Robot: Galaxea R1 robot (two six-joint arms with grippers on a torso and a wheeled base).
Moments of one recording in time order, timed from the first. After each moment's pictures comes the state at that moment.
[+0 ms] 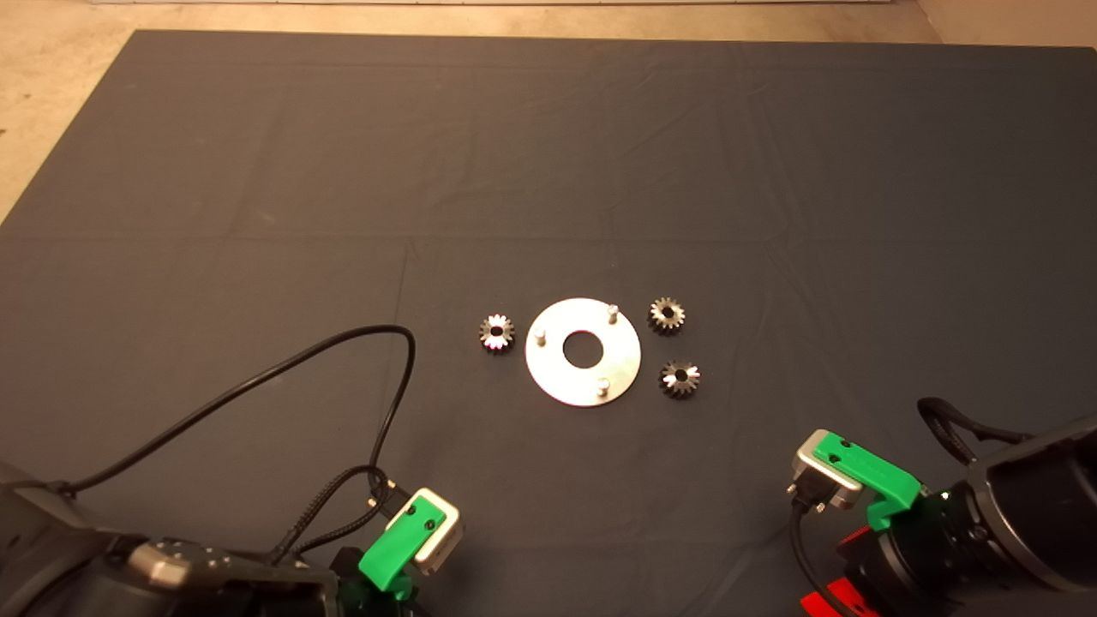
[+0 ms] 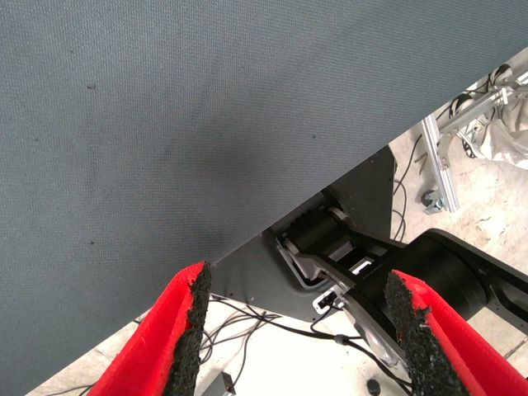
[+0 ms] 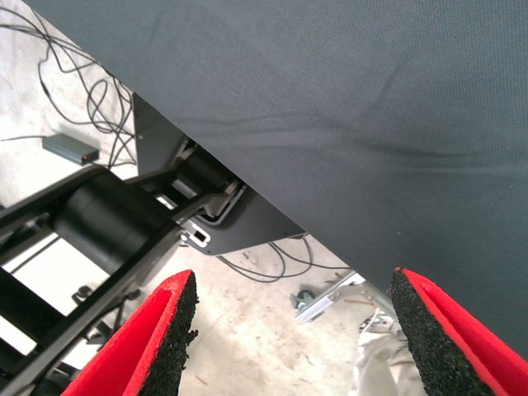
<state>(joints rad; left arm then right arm) 0.09 2.31 -0.28 0.84 1.53 -1.38 0.20 2.19 -0.32 -0.32 -1.42 1.27</state>
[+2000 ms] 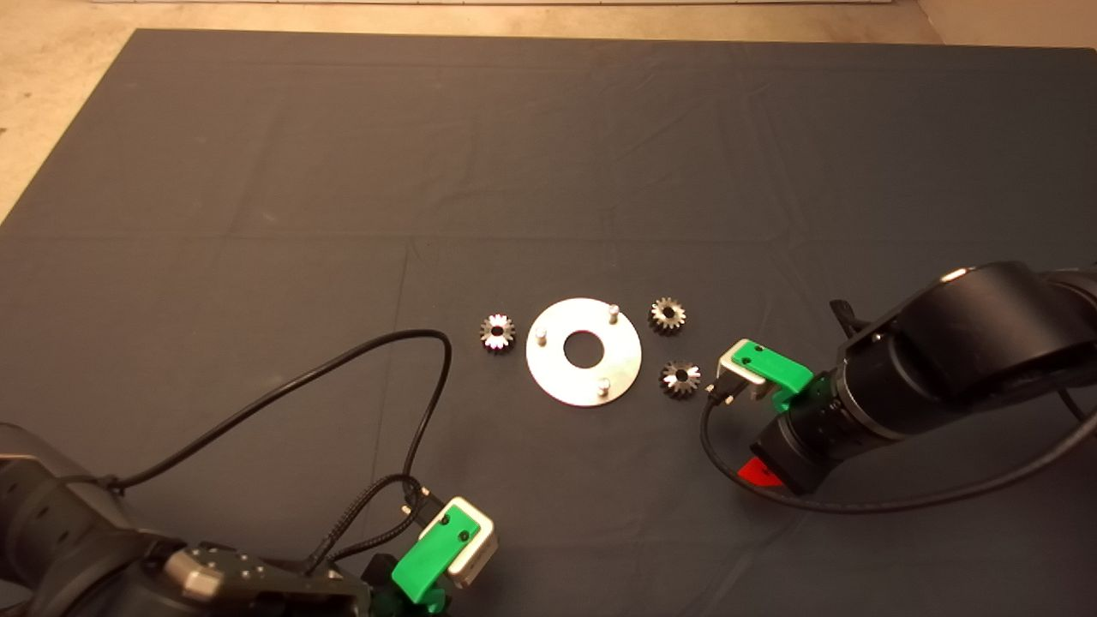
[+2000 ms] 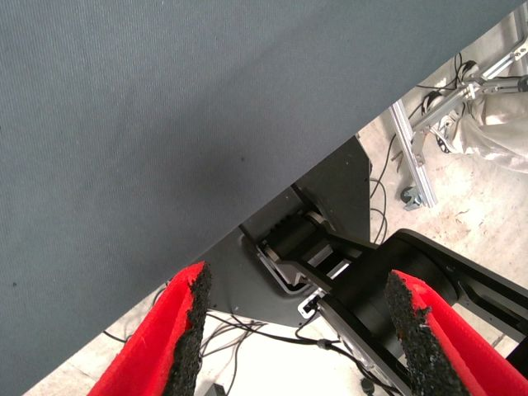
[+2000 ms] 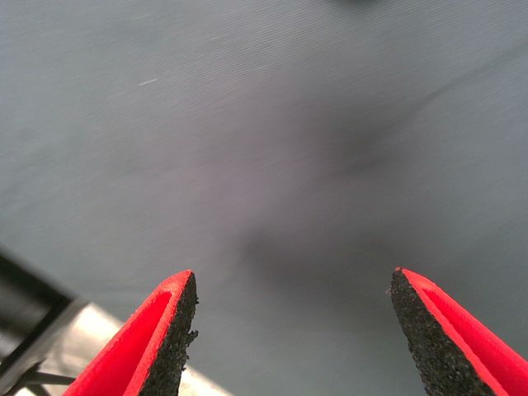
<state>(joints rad) 0.10 2.39 -0.28 0.84 1.53 -1.39 0.24 2.36 -0.66 -0.34 -1.52 1.07</state>
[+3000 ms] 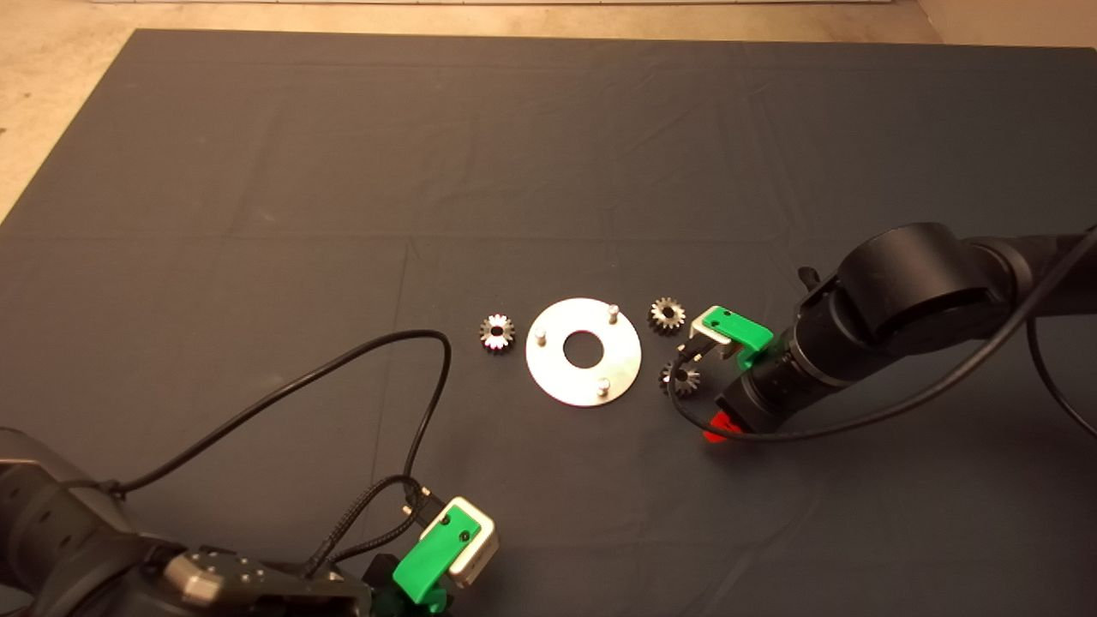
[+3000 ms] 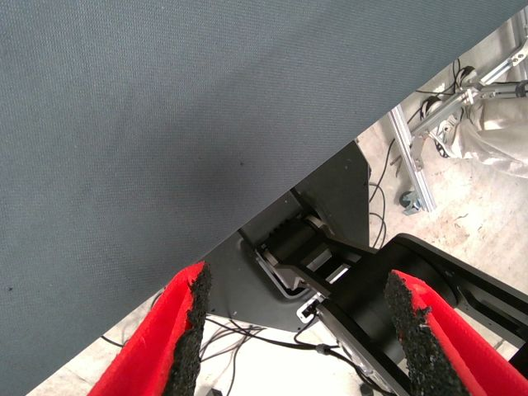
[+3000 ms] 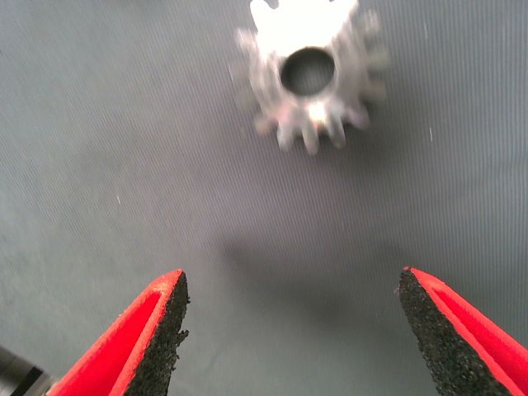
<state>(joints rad) 0.11 2.39 -0.28 0.86 1.53 -1.39 0.24 2.43 -0.81 -0.36 -1.46 1.00</state>
